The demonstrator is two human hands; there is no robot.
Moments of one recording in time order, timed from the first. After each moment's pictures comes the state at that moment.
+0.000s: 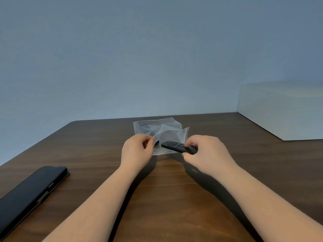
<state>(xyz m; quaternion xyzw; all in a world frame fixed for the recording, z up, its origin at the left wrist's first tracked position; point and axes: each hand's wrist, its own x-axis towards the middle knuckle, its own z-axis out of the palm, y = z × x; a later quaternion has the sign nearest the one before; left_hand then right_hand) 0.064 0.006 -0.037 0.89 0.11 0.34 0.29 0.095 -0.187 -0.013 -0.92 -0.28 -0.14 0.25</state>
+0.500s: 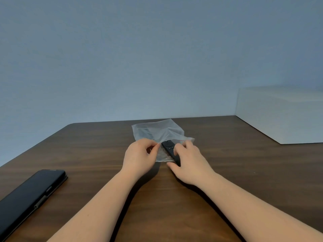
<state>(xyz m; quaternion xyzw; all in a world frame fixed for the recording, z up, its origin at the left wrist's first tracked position) 0.060 0.000 -0.038 0.90 0.06 0.32 0.28 0.106 -0.154 -0.045 -0.92 -0.31 -0.11 0.22</state>
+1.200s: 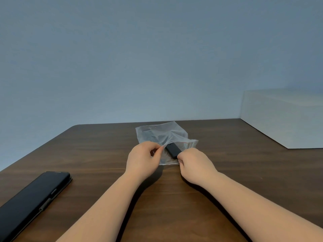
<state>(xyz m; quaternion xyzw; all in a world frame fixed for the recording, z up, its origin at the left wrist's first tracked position) 0.060 0.003 -0.035 0.91 0.06 0.31 0.27 0.128 -0.145 -0.049 -0.92 -0.35 -0.11 0.13</state>
